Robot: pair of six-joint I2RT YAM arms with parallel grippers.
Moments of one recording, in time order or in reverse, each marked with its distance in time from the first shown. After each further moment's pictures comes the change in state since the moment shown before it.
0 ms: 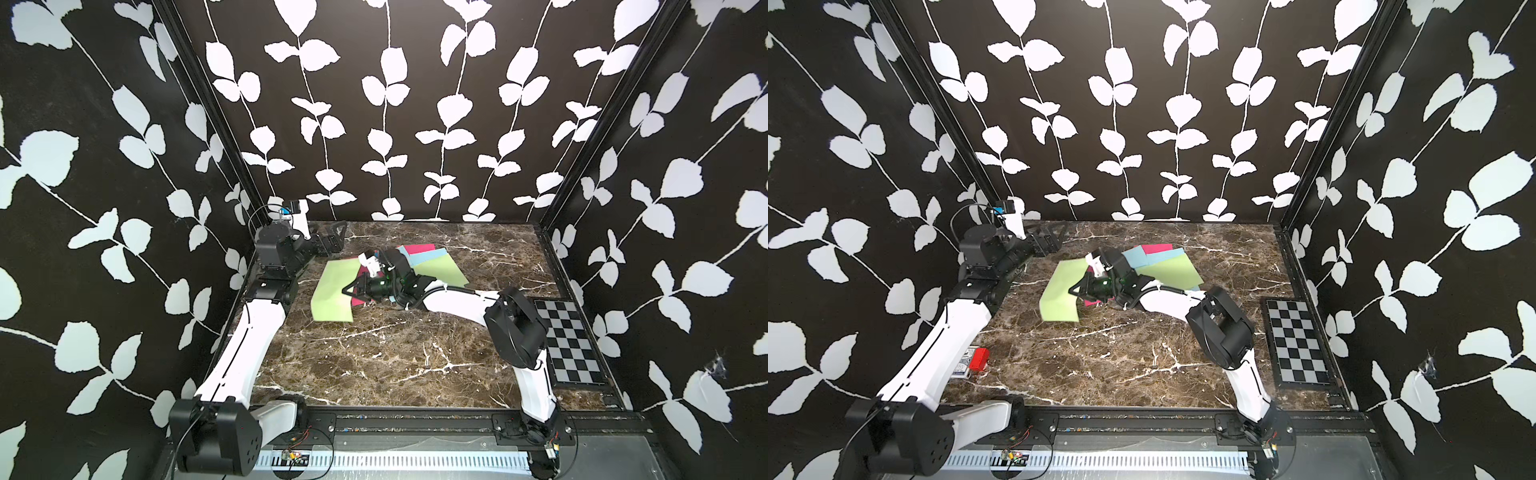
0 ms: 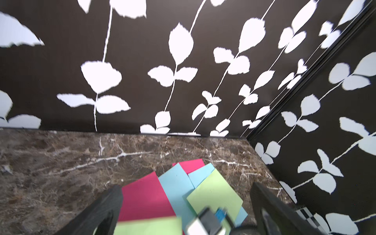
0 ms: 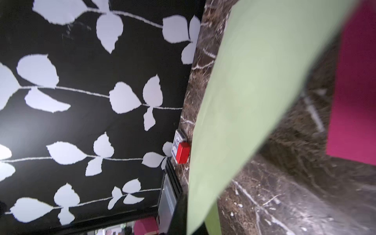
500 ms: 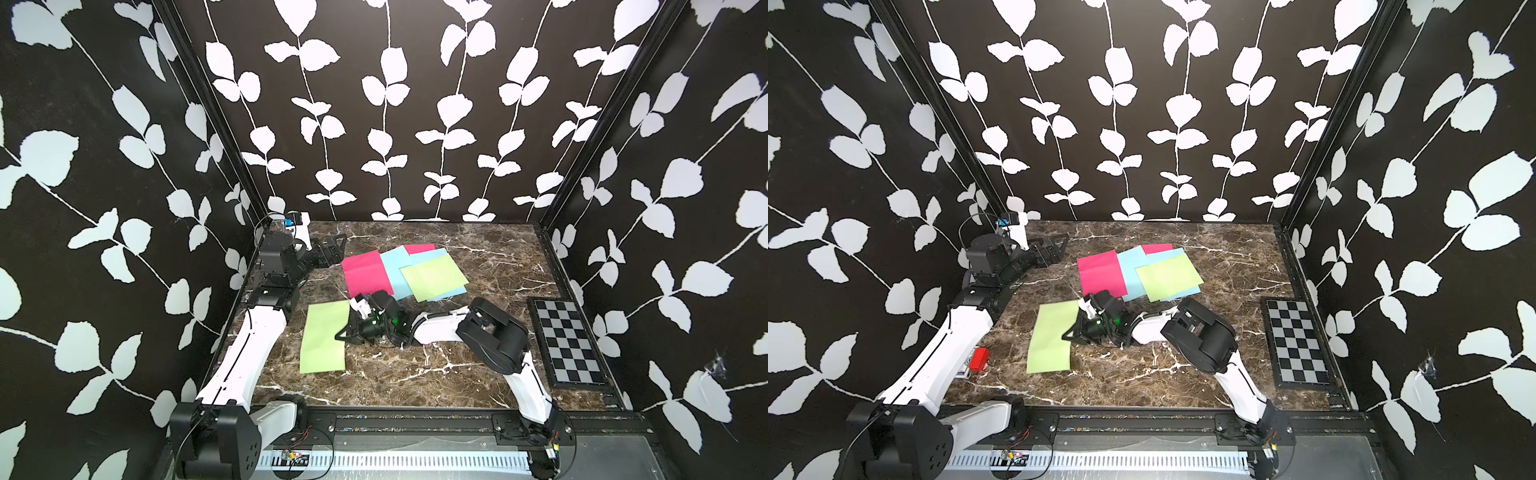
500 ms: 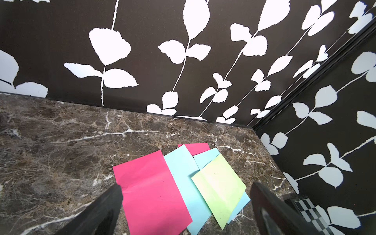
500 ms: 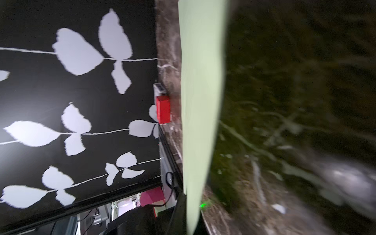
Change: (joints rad) left arm 0.000 -0.015 -0.096 -0.040 -0.013 -0.021; right arm 0.129 0.110 -0.257 0.275 -0.001 0.232
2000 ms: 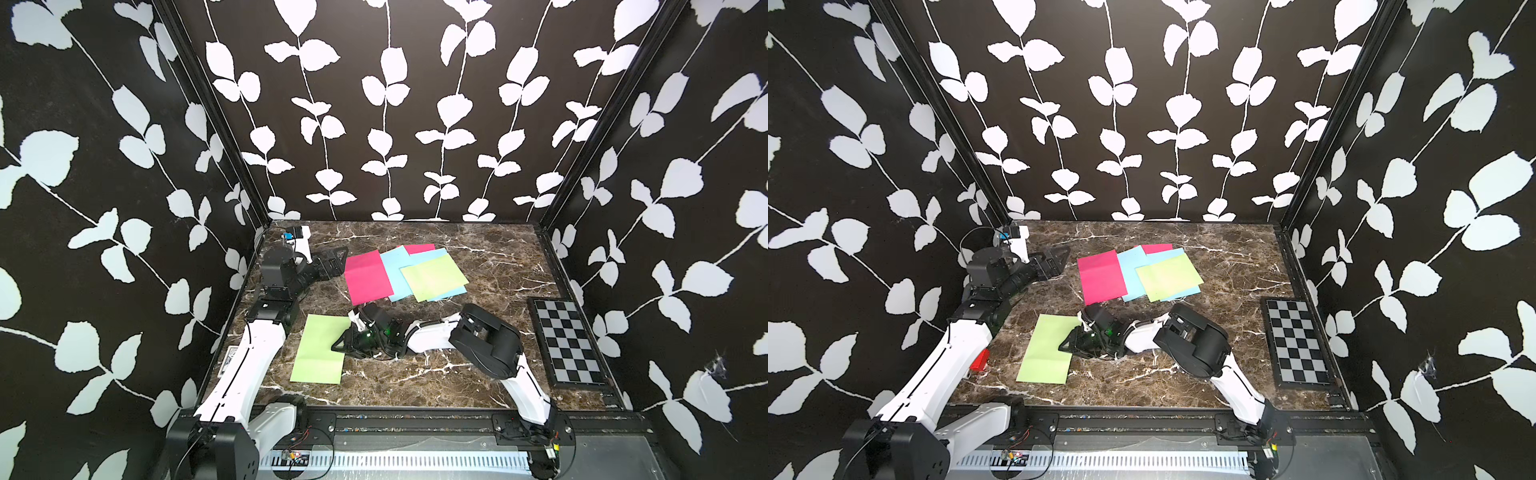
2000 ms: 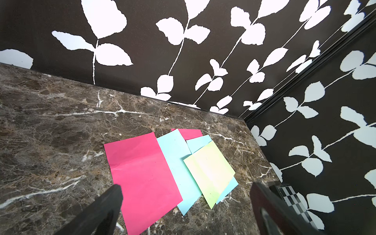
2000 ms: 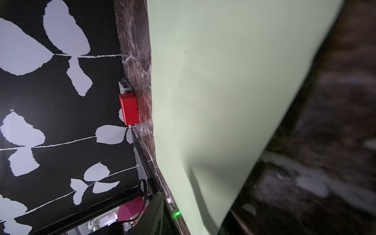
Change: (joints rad) left arm 0.000 -0.080 -0.109 -0.004 0.044 -0.055; right arm 0.065 0.009 0.042 -0.145 0.140 -0.043
